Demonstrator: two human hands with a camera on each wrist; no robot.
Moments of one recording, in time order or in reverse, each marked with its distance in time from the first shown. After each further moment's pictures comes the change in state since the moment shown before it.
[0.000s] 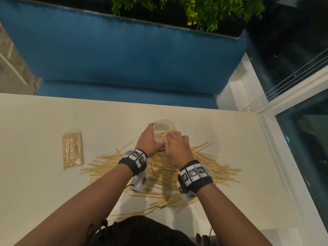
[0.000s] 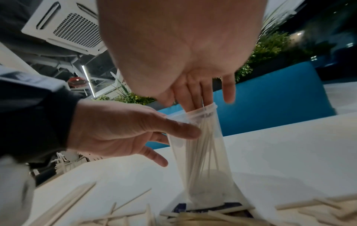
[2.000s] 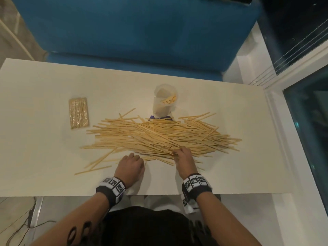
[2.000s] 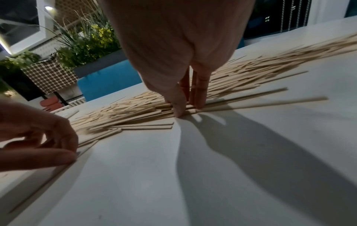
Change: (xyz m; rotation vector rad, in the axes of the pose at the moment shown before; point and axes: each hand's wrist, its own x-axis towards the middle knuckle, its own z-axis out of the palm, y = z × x) left_hand -0.199 -0.158 0.041 0.872 -0.163 0.248; right_hand -0.171 0.044 0.138 0.314 -0.120 0.215
